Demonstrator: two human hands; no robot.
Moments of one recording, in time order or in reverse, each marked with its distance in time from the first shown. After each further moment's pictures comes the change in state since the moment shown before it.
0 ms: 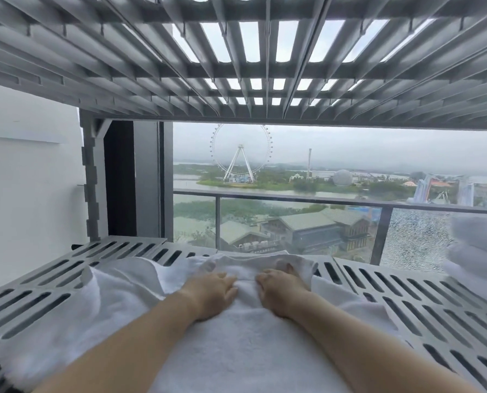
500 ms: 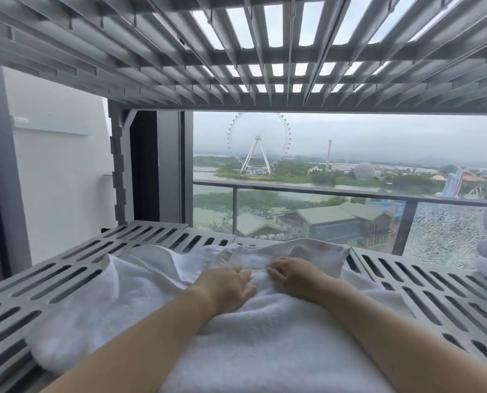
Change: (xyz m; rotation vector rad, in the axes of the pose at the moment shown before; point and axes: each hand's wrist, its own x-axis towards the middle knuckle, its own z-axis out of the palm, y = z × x) left_hand -0.040 0.013 -0.005 -0.009 0.035 0.014; right_hand -0.017 0.004 -0.010 0.317 0.019 -0.168
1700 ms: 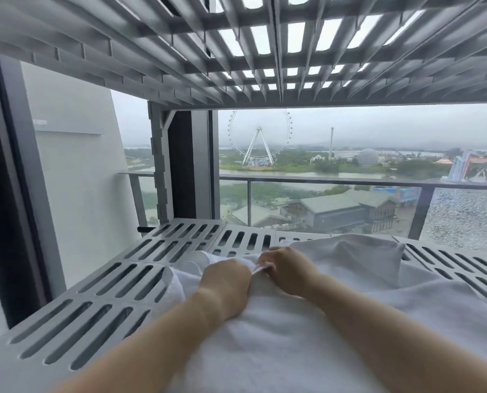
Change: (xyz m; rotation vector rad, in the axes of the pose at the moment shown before) left_hand -0.085 -0.068 -0.022 -0.001 0.179 -0.182; right_hand 0.044 -0.123 0.025 -0.032 0.141 -0.040
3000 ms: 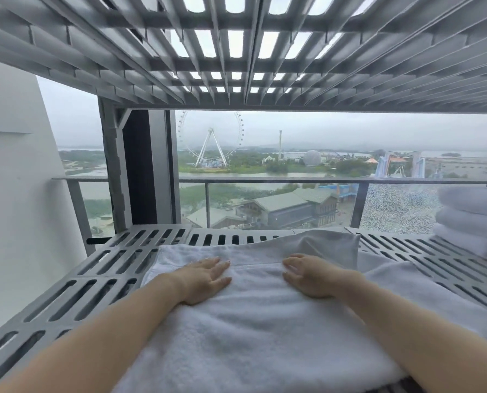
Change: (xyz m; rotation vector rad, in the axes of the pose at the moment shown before) left_hand 0.049 -0.055 0.038 -0.135 -0.445 0.267; right_hand -0.061 0.050 -0.024 -0.048 -0.227 0.363
